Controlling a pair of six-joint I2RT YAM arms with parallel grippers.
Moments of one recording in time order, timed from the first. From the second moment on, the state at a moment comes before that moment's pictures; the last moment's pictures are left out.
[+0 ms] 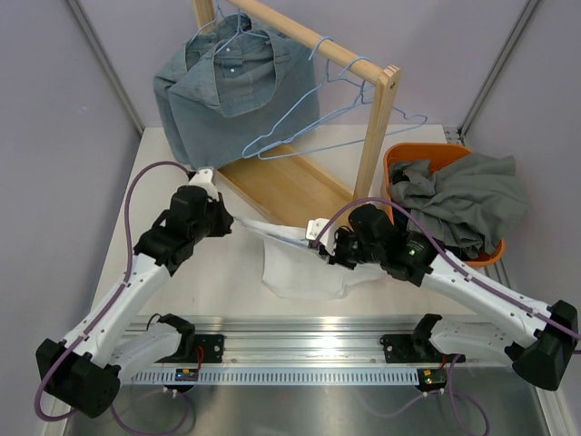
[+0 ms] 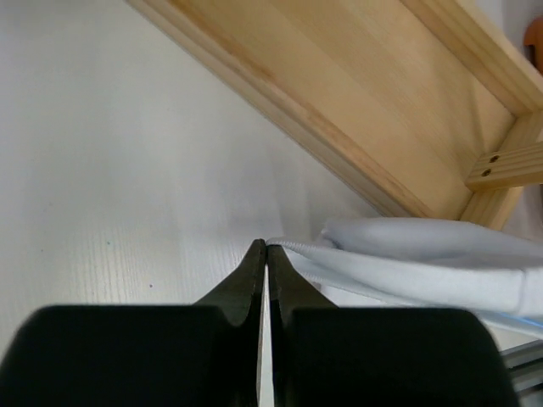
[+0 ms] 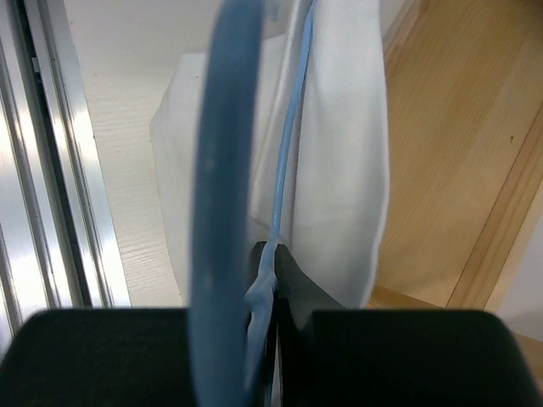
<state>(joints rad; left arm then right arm) -0.41 0.97 0.85 -0.50 -0.07 -0.40 0.86 1.04 0.92 -0.53 -0.23 -0.51</state>
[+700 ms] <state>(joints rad) -0.39 1.03 0.77 -0.49 0.06 -0.36 0.86 1.04 0.96 -0.58 -0.22 -0.52</state>
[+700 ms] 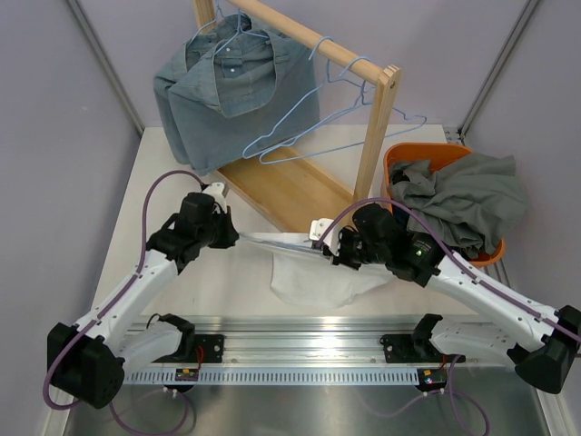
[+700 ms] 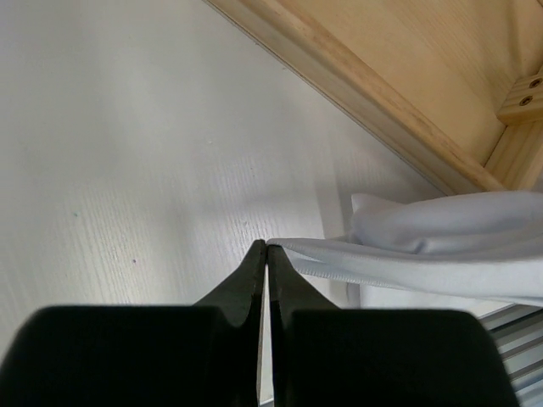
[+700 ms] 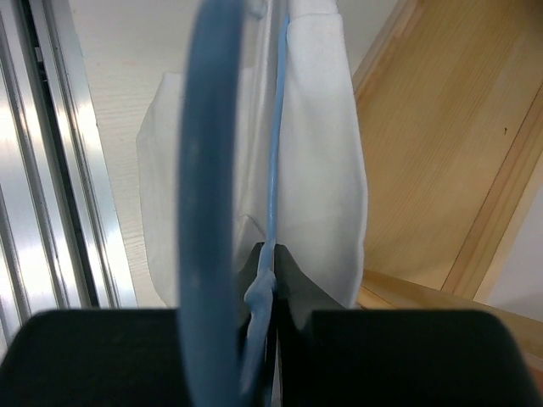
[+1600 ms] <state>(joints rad) -0.37 1.04 0.86 -0.50 0.09 -0.44 0.91 1.07 0.89 -0.55 -0.22 -0.65</state>
